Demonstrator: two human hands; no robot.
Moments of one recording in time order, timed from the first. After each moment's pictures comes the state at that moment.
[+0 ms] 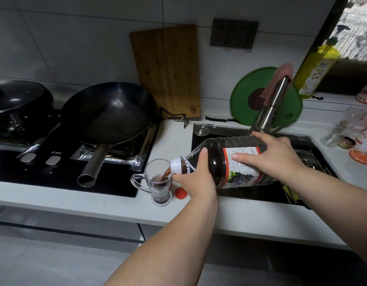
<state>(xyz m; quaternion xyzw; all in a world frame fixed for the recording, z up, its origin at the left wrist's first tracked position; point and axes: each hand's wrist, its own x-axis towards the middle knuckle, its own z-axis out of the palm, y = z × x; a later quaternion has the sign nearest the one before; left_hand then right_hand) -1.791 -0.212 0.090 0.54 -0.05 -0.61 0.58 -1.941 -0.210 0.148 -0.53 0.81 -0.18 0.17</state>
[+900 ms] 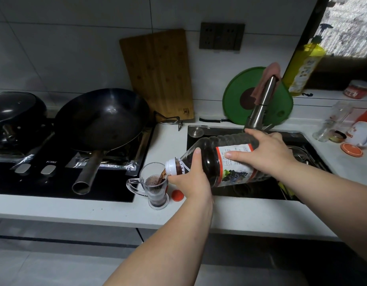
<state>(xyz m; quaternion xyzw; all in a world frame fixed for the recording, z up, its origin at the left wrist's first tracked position) -1.791 -0.207 0.100 0.55 -0.06 -0.60 0.57 -1.945 -0.212 0.150 -0.53 0.82 -0.16 0.15</state>
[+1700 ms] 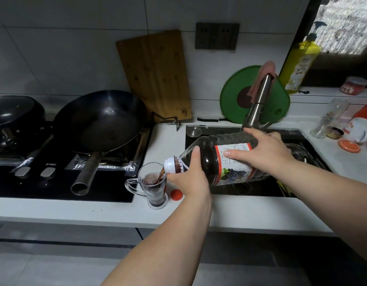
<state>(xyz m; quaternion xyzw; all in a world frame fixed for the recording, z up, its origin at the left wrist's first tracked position) -1.795 -0.205 0.101 0.56 -0.08 -0.60 0.56 -1.949 -0.205 0.150 -0.52 0.82 -0.19 0.16</state>
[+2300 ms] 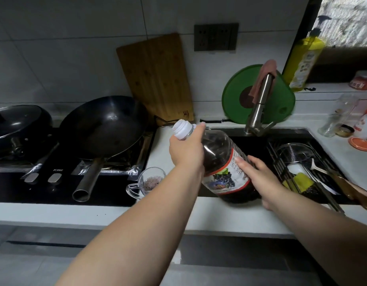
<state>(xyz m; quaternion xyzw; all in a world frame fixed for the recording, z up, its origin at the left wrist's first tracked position) -1.793 -0.254 0.144 0.57 -0.28 -0.53 0.56 -1.944 -0.183 0.088 -0.34 0.67 -0.46 0.47</state>
